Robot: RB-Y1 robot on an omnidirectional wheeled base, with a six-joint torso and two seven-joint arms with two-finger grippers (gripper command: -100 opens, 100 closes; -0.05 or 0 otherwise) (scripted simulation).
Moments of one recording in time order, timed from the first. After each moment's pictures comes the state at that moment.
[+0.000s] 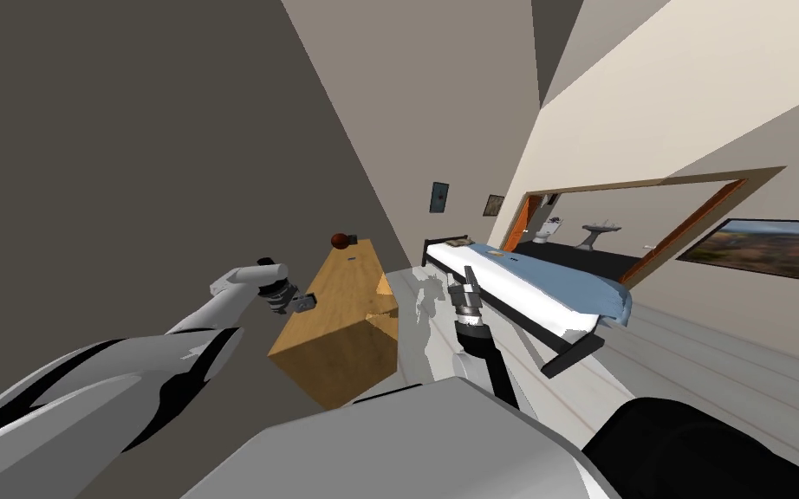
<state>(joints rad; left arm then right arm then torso) -0.88 0.75 0.03 -0.68 0.45 1.33 -0.22 0.54 0.02 0.01 -2.28 -0.07 -0.48 -0.07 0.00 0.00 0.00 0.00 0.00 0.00</state>
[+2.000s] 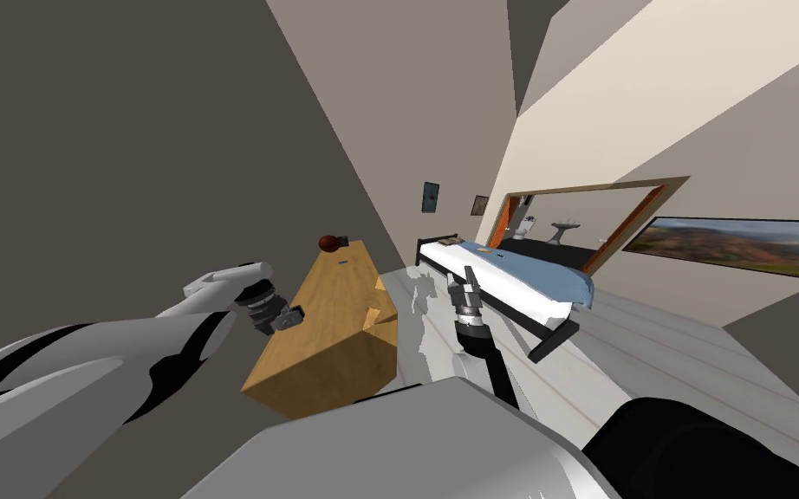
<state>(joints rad) -1.00 0.81 0.04 -0.37 0.56 1.59 -0.23 0.54 0.02 0.01 -2.28 -0.07 -0.48 -0.07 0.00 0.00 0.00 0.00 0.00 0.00</state>
